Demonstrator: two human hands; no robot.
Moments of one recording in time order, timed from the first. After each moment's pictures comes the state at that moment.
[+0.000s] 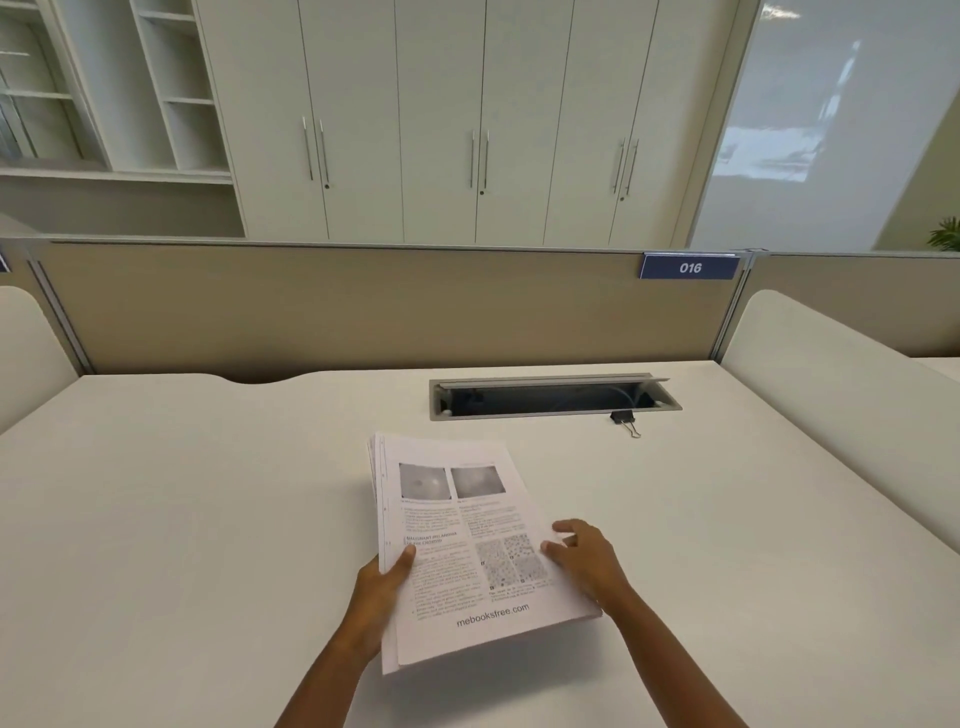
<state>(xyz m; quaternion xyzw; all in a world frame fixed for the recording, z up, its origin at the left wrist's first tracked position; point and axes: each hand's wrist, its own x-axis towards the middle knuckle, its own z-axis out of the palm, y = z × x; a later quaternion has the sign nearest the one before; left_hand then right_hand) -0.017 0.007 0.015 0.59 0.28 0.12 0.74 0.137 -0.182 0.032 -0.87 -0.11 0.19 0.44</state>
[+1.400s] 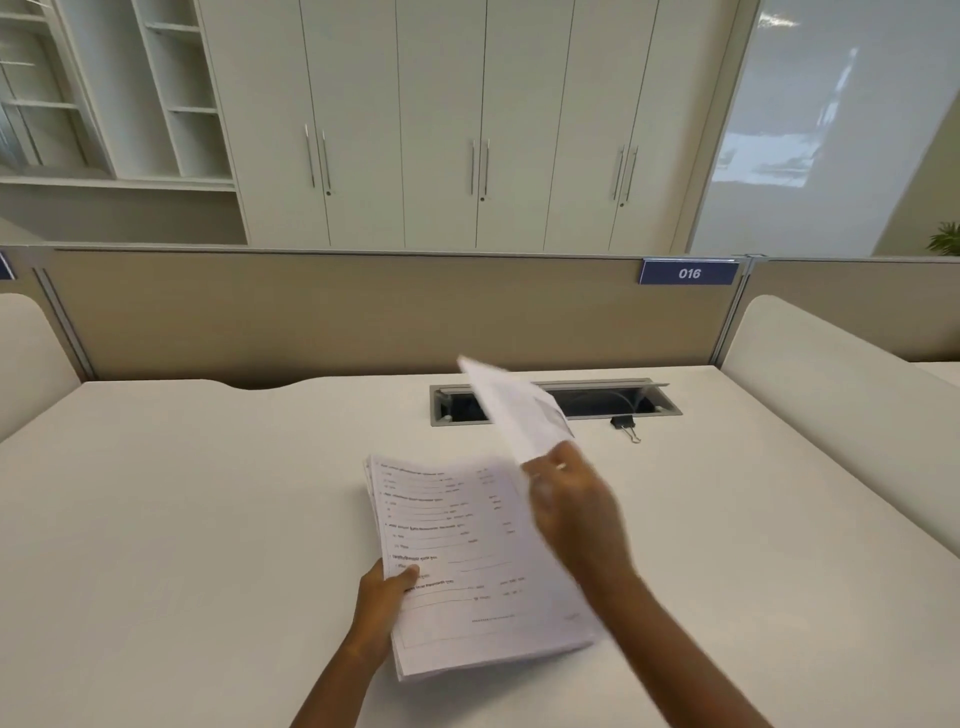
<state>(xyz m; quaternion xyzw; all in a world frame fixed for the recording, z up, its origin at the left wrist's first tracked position) -0.008 0.004 0.008 0.56 0.35 0.15 0.73 0.080 -0.162 0.135 -0.85 -0.36 -0.27 0.27</state>
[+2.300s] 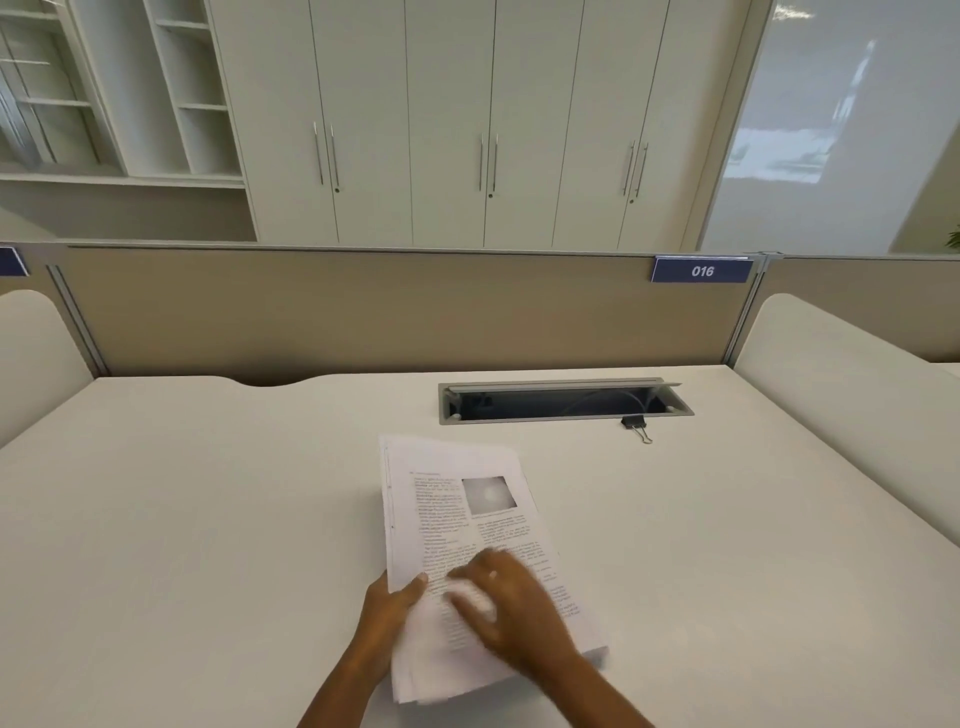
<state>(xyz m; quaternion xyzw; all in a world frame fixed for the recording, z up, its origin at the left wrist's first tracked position) -0.019 0.009 -0.007 0.60 0.30 0.14 0.73 0.055 -0.137 0.028 -0.78 -0.53 -0.14 0.31</state>
